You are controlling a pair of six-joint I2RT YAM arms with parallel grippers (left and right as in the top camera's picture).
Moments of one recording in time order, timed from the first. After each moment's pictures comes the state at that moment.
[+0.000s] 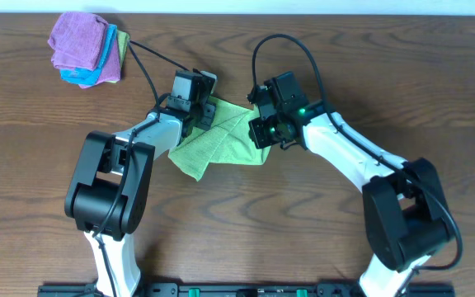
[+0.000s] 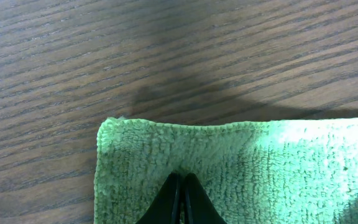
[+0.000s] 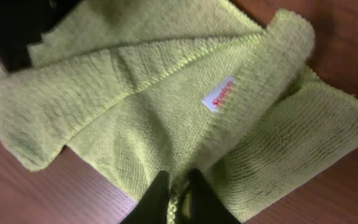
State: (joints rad) left arm -0.29 2.04 1.15 -0.02 0.05 0.06; right arm 0.46 1.89 1.26 -0.50 -0.28 0.15
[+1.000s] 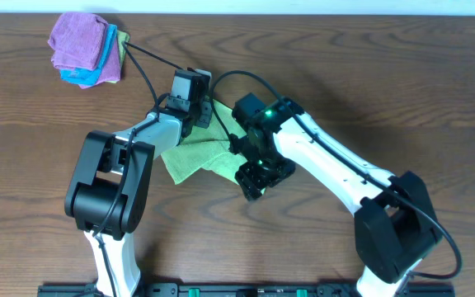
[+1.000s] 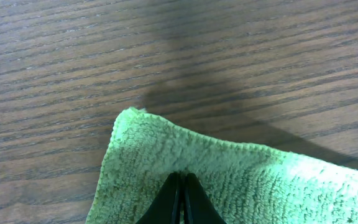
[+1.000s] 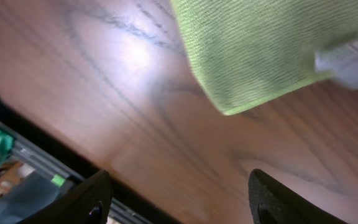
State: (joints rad) left arm -0.29 2.05 1.15 -0.01 -0.01 -0.02; right arm 0.65 1.88 1.46 -1.27 -0.22 0.00
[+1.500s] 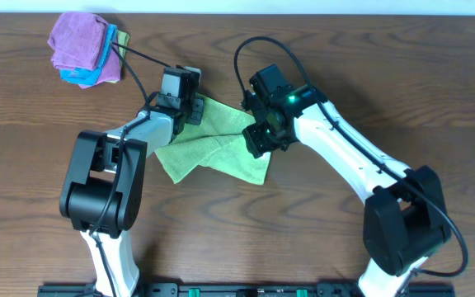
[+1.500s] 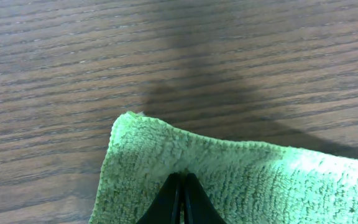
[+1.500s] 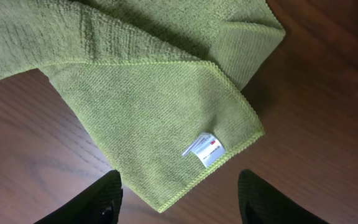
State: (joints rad) left arm -0.24 2.05 1.15 -0.01 -0.01 -0.02; right arm 0.53 1.89 1.46 -0.92 -0.15 0.07
